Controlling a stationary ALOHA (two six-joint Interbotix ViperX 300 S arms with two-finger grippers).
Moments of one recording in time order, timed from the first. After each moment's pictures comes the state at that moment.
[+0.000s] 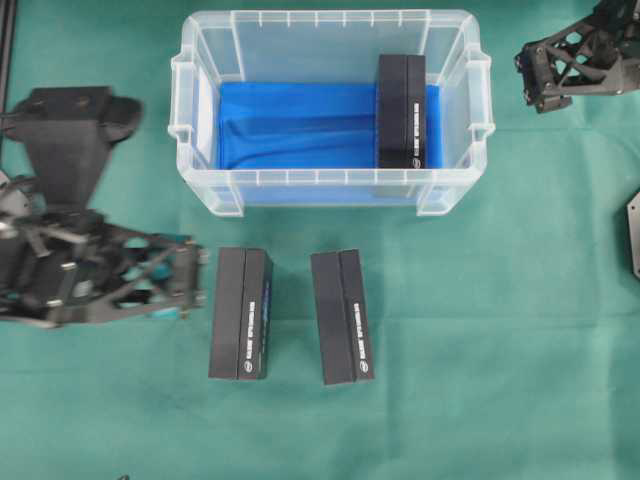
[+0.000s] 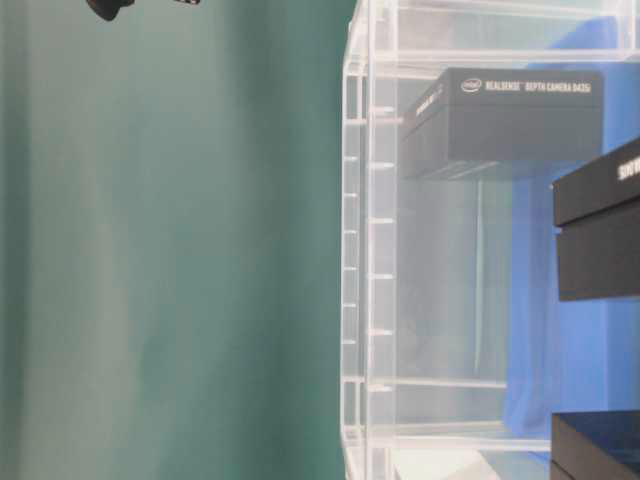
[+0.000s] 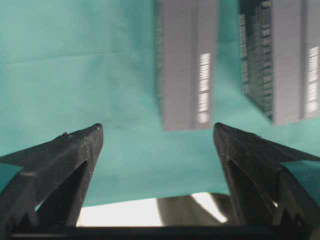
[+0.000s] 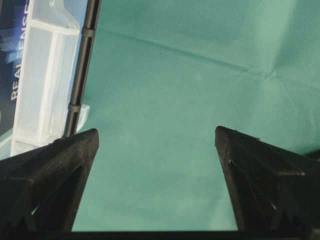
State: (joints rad) left arm -0.36 -0.24 0.17 0.19 1.49 -1.89; right arm -0.38 -0.44 0.52 -0.15 1.23 1.13
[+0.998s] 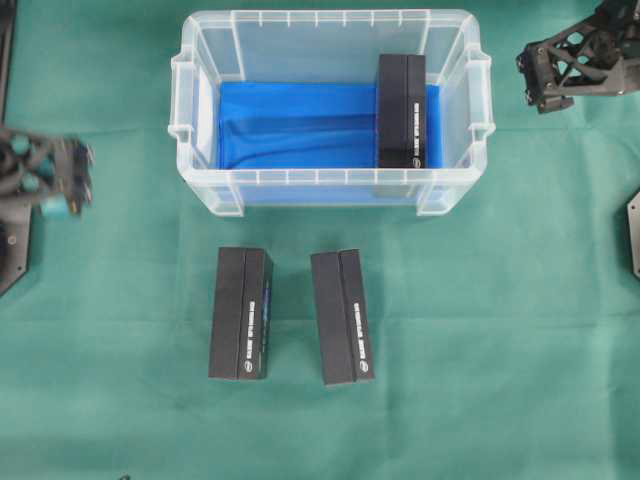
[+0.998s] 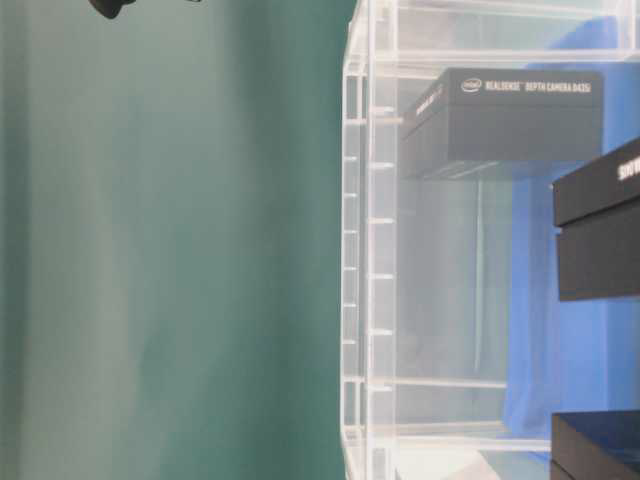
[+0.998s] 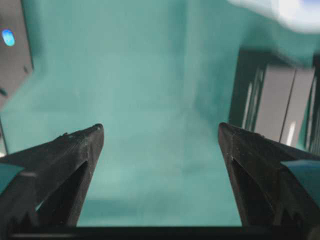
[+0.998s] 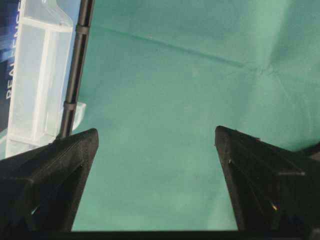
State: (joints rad) left arm -0.11 -0.55 0.41 0.18 1.54 -1.71; right arm -0.38 -0.44 0.52 -0.15 1.25 1.15
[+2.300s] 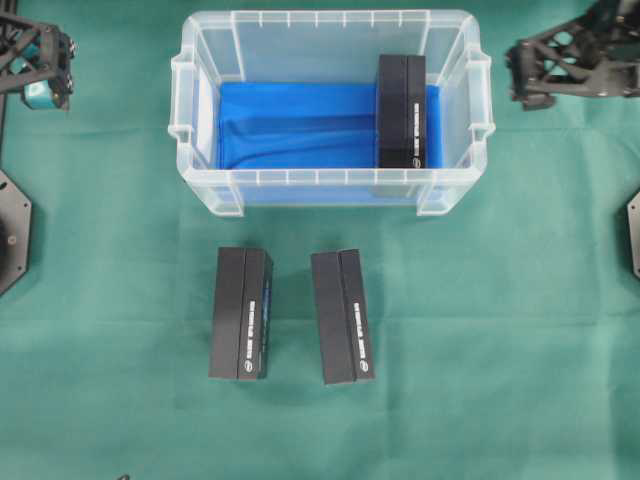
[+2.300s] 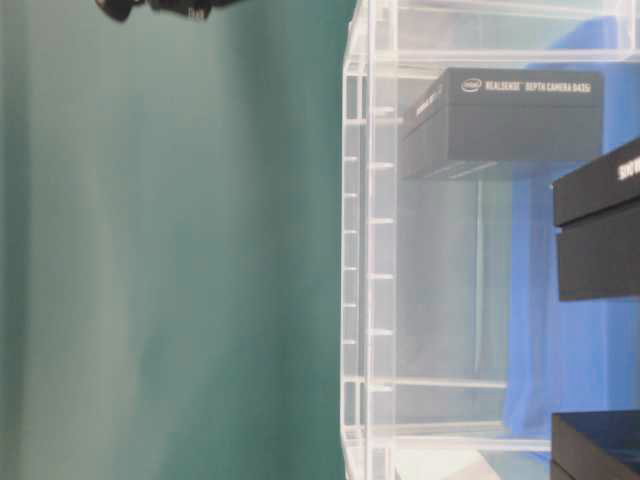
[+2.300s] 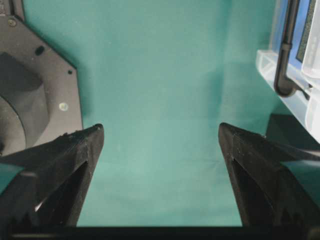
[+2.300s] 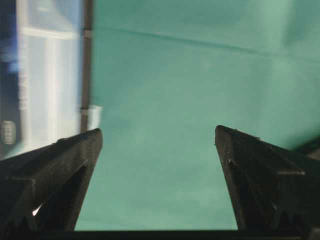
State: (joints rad) left arm 0.36 -0.56 0.43 0.10 1.56 -1.25; right arm -0.36 -0.38 0.48 -0.13 1.23 1.27
